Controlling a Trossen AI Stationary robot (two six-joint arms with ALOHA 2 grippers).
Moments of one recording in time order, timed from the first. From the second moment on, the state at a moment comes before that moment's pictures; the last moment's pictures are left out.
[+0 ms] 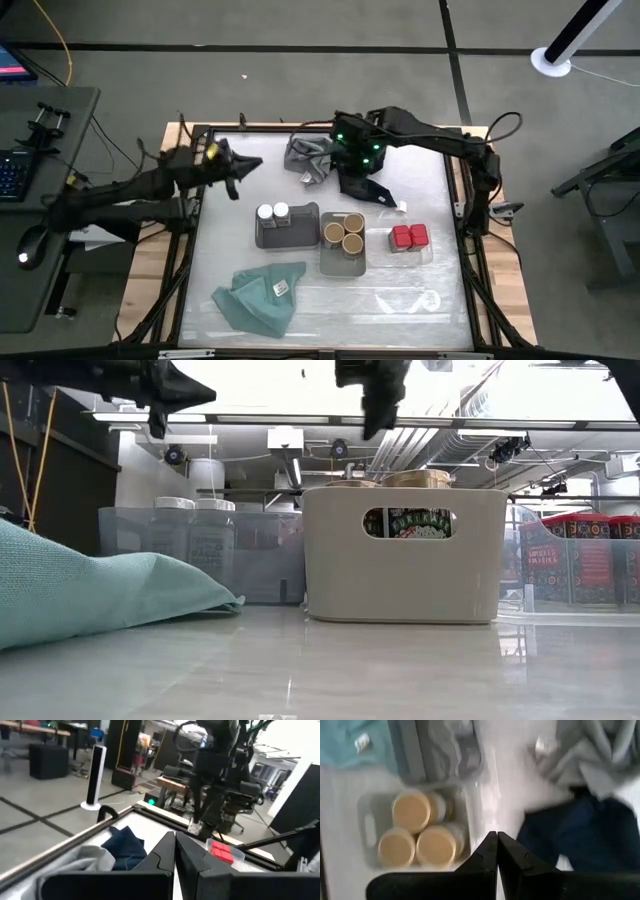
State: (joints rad) left arm 0.29 0.60 0.48 0.10 -0.03 -0.27; right arm -0.24 1.88 2.01 -1.37 -0.18 -0.08
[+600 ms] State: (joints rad) left arm 0.35 0.06 0.16 0.10 -0.15 -0.45; right arm -0.29 1.59 2.01 -1.50 -0.02 0.23
